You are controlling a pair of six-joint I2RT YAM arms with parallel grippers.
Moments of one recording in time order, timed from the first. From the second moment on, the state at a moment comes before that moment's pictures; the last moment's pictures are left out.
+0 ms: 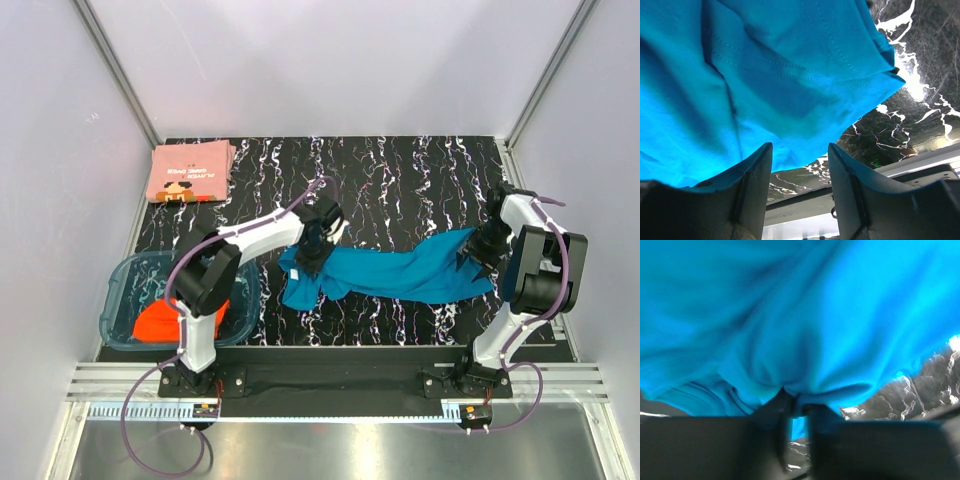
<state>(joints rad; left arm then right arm) -0.72 1.93 1.38 -0.82 0.12 -0.15 -0.22 1.78 1.21 -1.04 0.00 0.52</state>
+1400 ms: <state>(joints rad) -0.67 1.90 1.36 -0.69 0.14 -0.19 -0.37 1.74 1.02 -0.95 -0.10 0.51</state>
